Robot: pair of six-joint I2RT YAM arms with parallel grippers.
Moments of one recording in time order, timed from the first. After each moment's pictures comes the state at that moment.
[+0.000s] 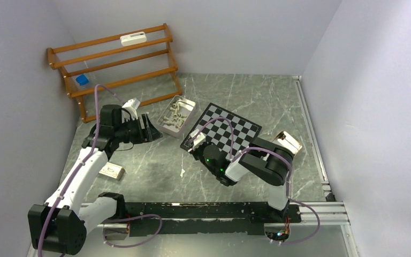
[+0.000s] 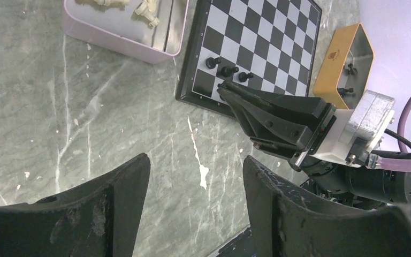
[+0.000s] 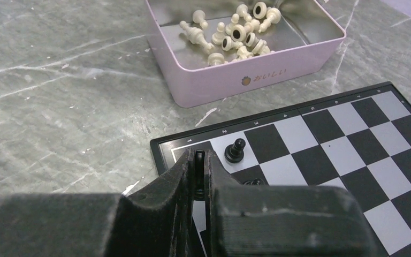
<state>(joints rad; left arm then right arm) -0.15 1.02 0.76 -0.43 0.49 -0.40 1.00 1.89 0.55 1.19 0.34 -0.12</state>
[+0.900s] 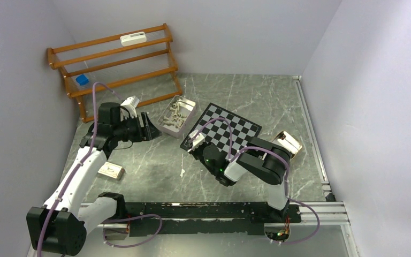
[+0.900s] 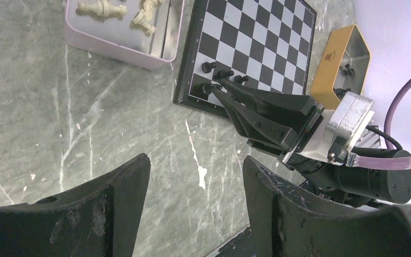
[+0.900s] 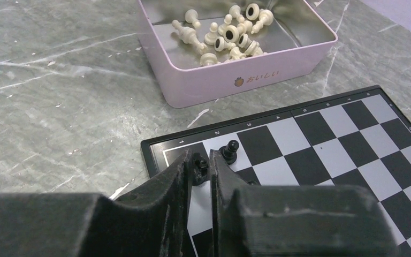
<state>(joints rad) -0.15 1.01 0.81 -0.46 0.49 -0.38 1.00 1.93 0.56 1.22 0.37 -0.16</state>
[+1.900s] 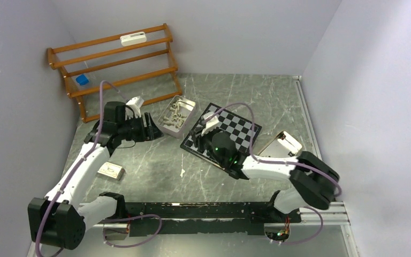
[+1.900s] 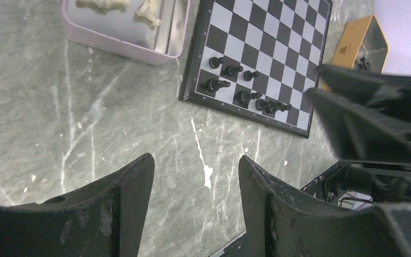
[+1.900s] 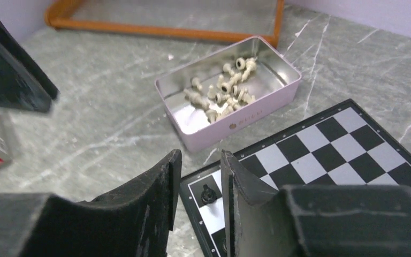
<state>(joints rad) -0.18 1.05 0.81 -0.46 0.46 -0.37 0.99 1.48 0.60 0.77 0.37 0.06</state>
